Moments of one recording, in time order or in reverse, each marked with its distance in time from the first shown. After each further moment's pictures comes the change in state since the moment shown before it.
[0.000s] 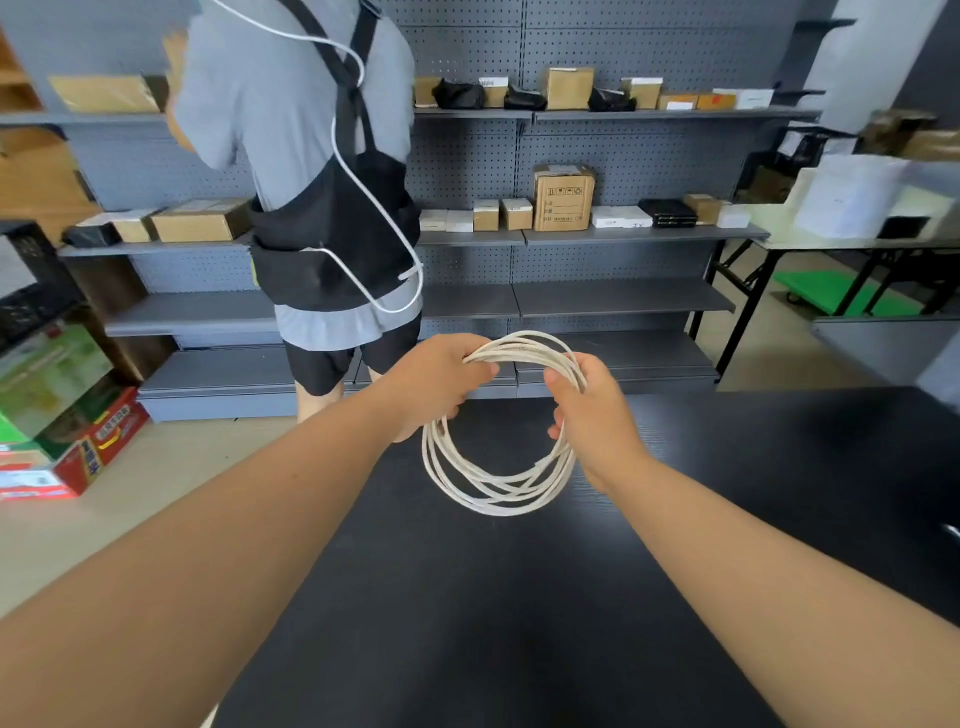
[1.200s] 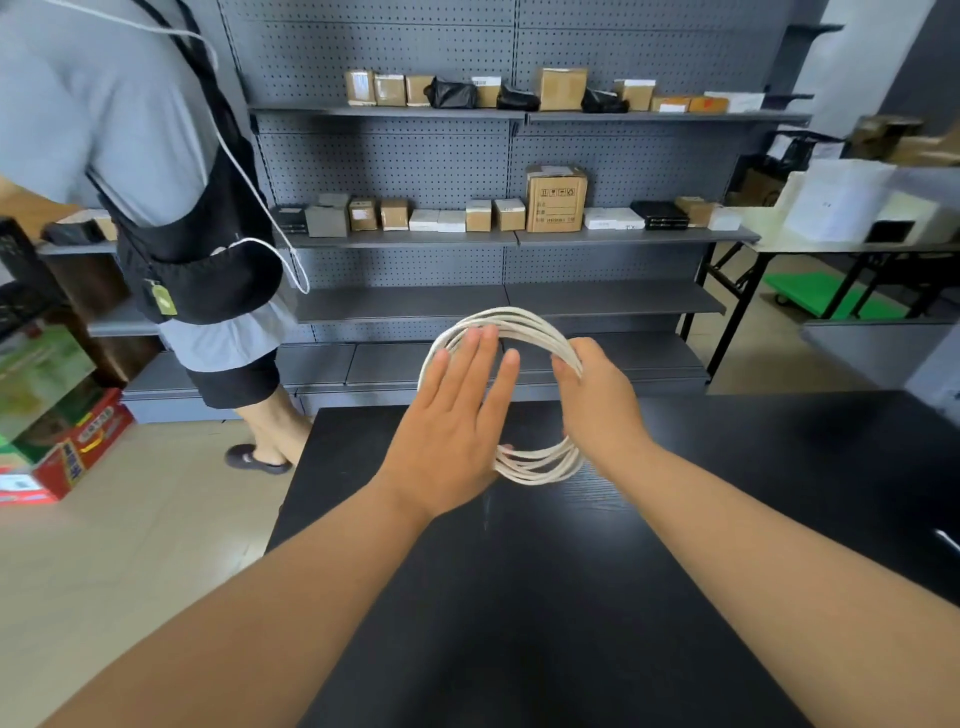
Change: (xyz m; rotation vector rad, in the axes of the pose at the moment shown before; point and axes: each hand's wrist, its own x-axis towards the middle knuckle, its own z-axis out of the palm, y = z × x) left_hand 0.001 -0.060 0.048 1.216 0.681 0.784; right_hand 0.009 -0.020 -0.008 -0.486 0.062 -0.163
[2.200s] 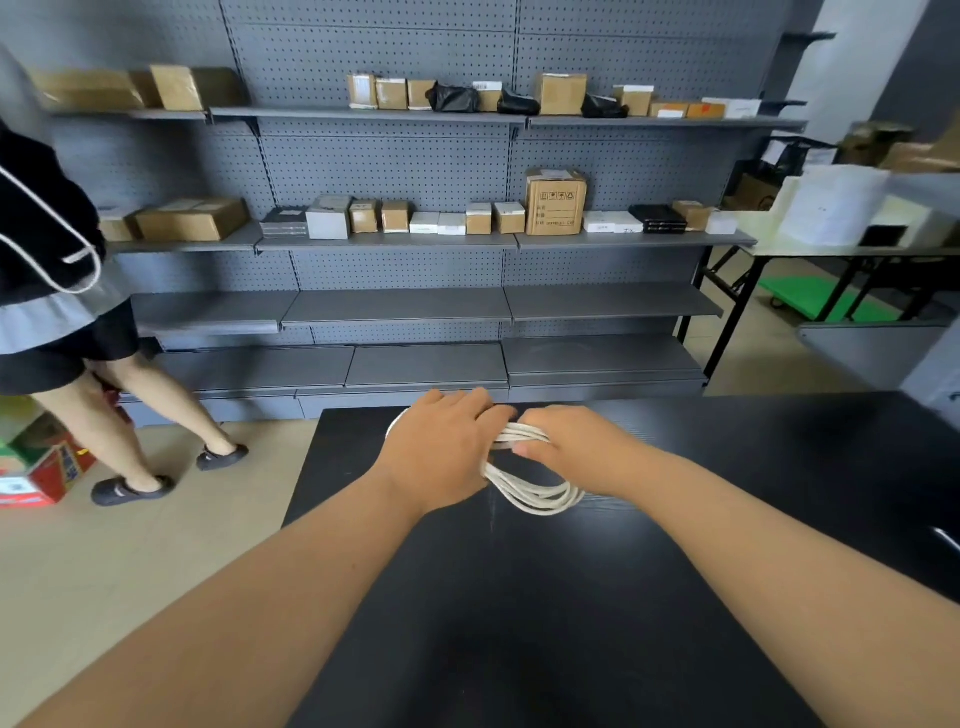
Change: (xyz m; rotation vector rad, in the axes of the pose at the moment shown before) left_hand -0.004 -0.020 0.001 -0.208 -0.367 0.043; right_hand -0.016 -0.005 0.003 -0.570 -0.625 -0.270
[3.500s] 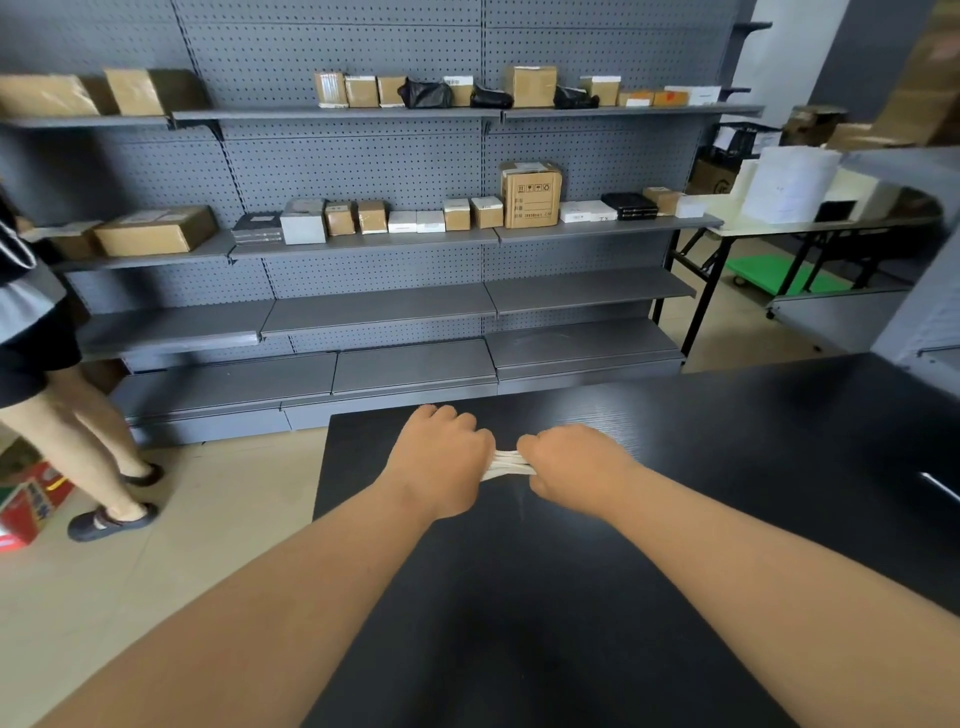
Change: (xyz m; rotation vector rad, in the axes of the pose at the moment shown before) left_hand -0.034 -0.029 -0.006 0.084 -0.370 0.005; right_hand 0.016 -0.043 0.050 -0.446 0.013 0.058
